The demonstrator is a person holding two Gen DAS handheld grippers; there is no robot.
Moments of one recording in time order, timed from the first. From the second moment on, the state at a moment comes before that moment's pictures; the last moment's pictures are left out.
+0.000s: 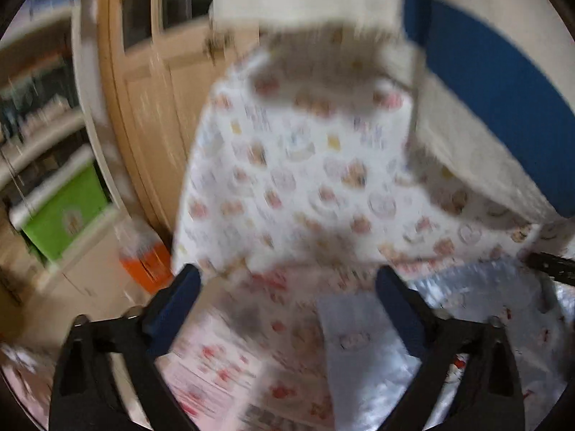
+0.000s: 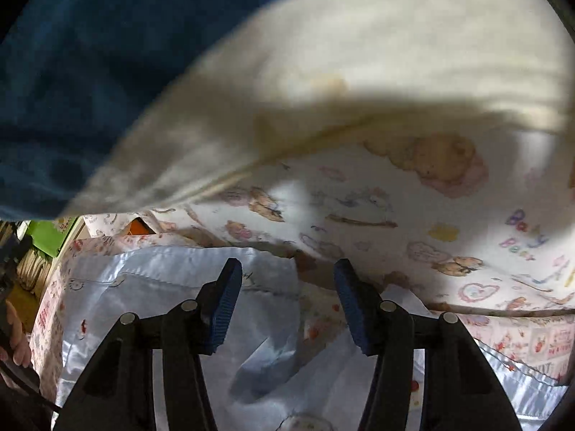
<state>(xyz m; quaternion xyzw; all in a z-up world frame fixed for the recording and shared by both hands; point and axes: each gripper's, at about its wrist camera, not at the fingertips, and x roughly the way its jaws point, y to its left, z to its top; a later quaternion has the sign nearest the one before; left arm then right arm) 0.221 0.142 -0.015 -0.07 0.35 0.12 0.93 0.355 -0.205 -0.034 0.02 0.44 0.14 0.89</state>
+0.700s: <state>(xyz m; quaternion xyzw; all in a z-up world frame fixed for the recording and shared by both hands) 0.247 0.141 -0.062 -0.14 0.43 0.00 0.89 0.341 -0.210 -0.038 0.06 0.40 0.20 0.89</state>
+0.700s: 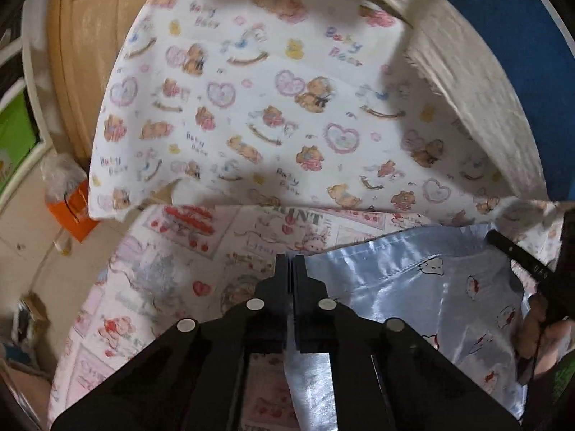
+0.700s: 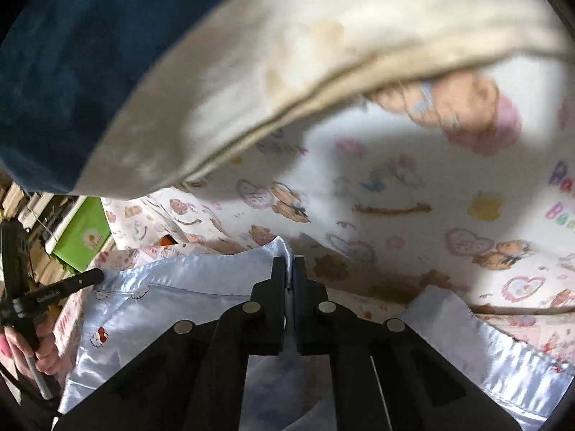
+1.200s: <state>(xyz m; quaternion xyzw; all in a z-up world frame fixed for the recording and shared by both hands) 0.249 0.166 -0.039 -0.01 0.34 0.14 0.93 0.333 -0.144 -0.024 0.00 0.41 0.22 0.88</state>
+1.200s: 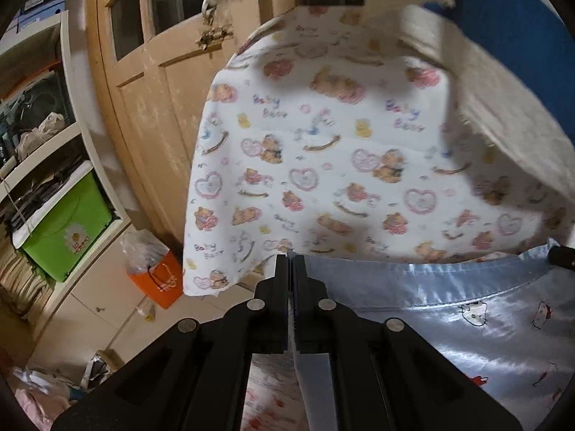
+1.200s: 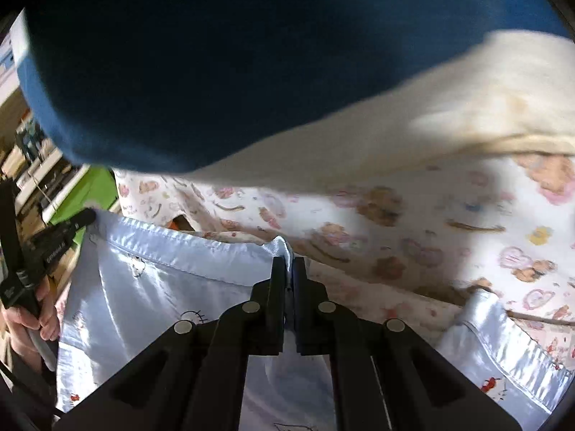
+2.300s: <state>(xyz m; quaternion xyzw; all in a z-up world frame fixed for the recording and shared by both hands) 0.191 -0.002 0.051 0.01 0.26 -0.19 0.95 0.172 -0.420 0.100 0.10 0.27 0.01 0.96</state>
